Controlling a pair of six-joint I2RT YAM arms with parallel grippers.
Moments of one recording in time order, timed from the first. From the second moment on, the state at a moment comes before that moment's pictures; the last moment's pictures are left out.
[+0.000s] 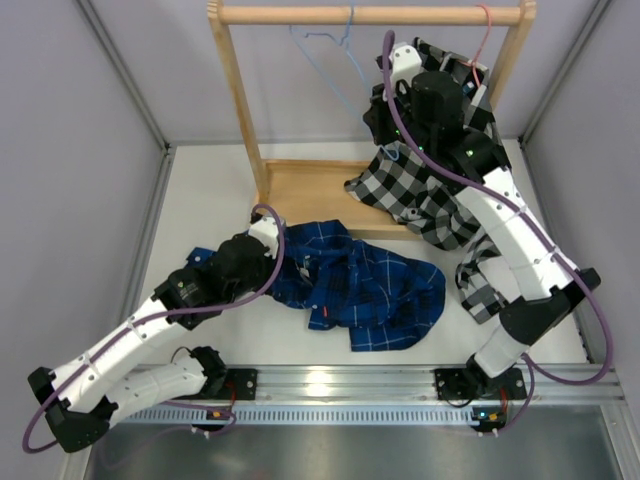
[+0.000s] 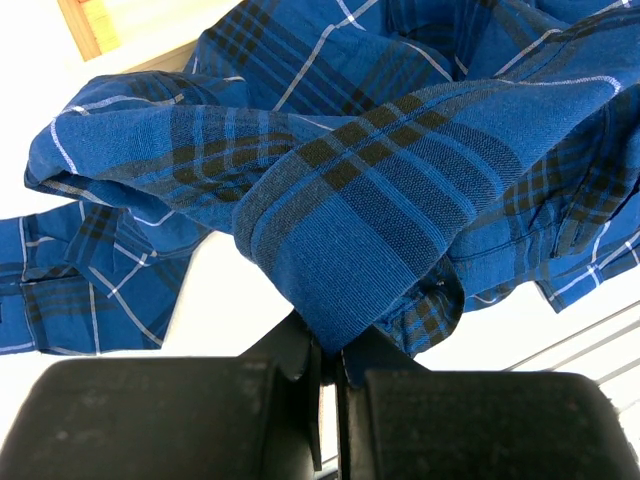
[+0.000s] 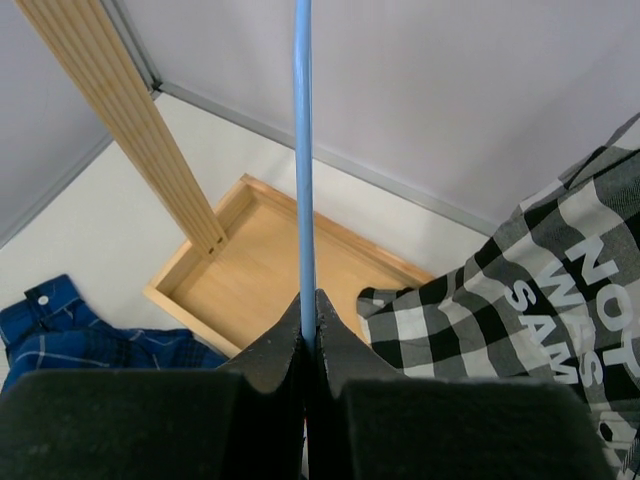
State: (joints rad) left arm -0.84 0.86 0.95 -0.76 -0.28 -0.27; right arm 0.60 1.63 2.00 -0.58 0.06 0.03
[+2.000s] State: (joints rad) left arm -0.52 1.24 1.15 -0.53 0.28 -0.49; right arm 0.61 0.55 0.78 -0.62 -0.47 0.22
